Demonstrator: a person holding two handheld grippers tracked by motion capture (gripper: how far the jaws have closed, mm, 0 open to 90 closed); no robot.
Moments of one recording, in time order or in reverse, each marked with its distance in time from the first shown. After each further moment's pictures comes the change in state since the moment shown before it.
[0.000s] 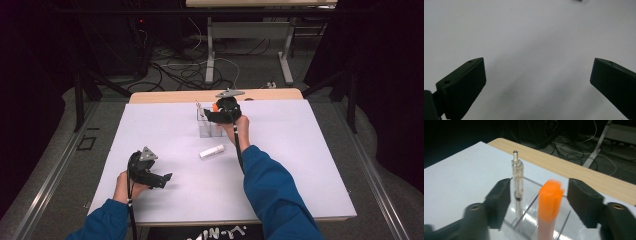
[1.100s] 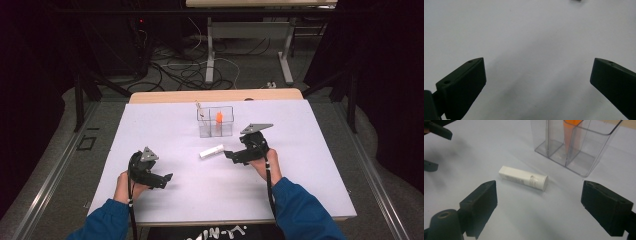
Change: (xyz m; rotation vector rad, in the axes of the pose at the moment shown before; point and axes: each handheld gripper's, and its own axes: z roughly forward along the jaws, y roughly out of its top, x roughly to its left) left arm -0.002 0.001 0.000 0.004 0.004 0.014; right arm 0.000 -0.088 -0.097 0.166 0.182 -0.018
